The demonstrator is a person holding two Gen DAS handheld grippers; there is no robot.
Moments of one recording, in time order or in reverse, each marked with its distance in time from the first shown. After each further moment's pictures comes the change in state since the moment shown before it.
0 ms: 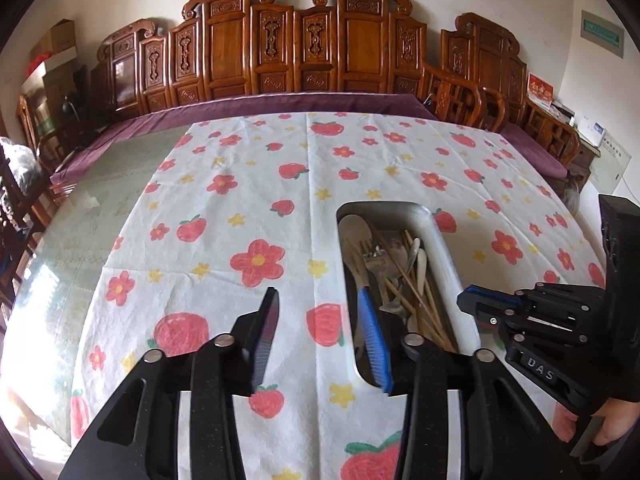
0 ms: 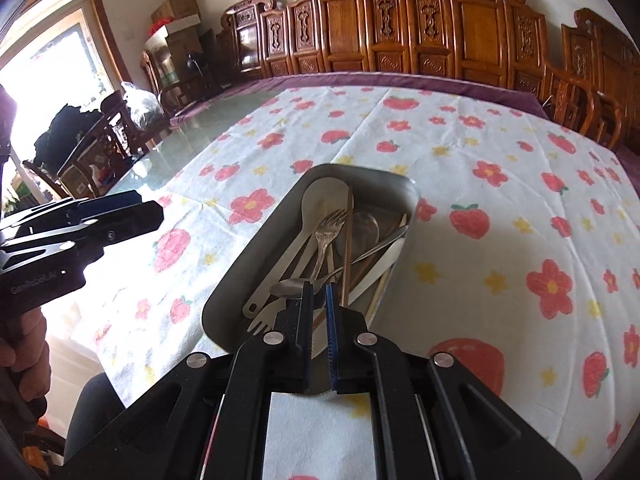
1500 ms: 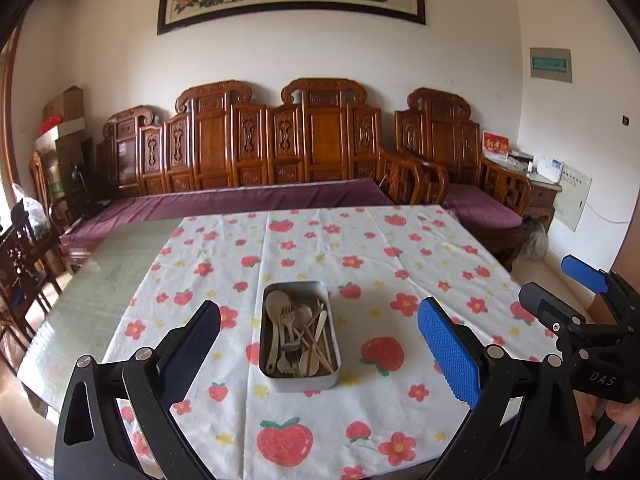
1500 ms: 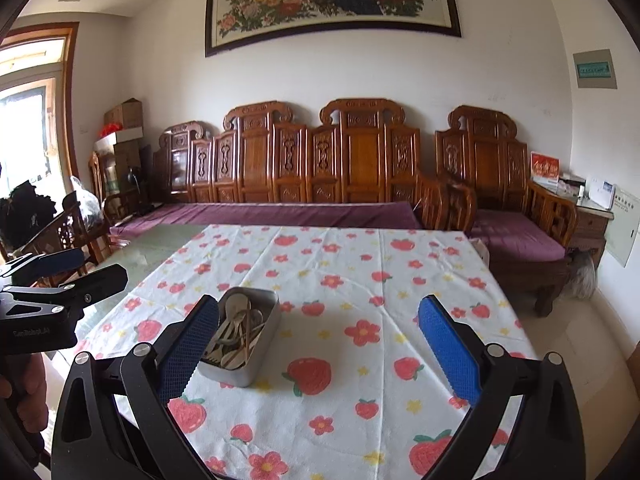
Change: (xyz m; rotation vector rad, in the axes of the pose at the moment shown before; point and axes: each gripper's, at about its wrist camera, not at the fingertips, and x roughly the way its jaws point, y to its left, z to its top) left arm -0.193 -0.111 -0.013 0.049 -0.321 -0.027; right arm -0.277 -0.006 -0.060 0.061 -0.470 -0.336
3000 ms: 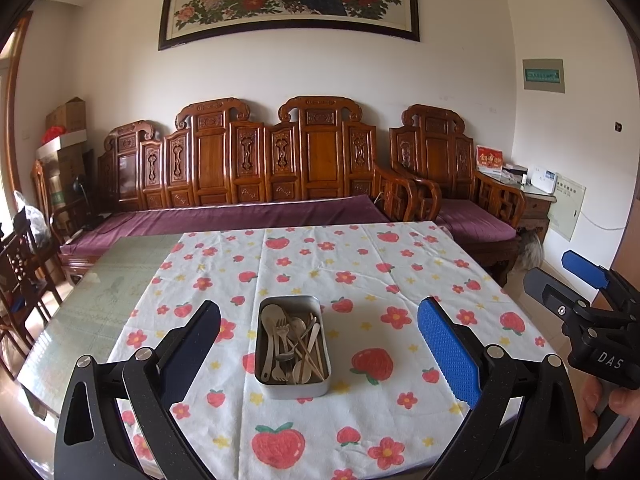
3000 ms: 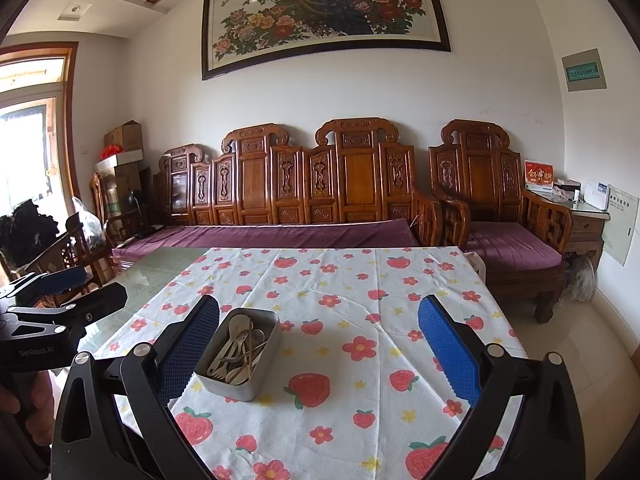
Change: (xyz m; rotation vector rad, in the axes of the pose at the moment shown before) left arm -0.021 -0.007 0.001 -0.001 -0.051 -0.006; right arm -0.030 -0.007 0.013 0.023 -0.062 -0.002
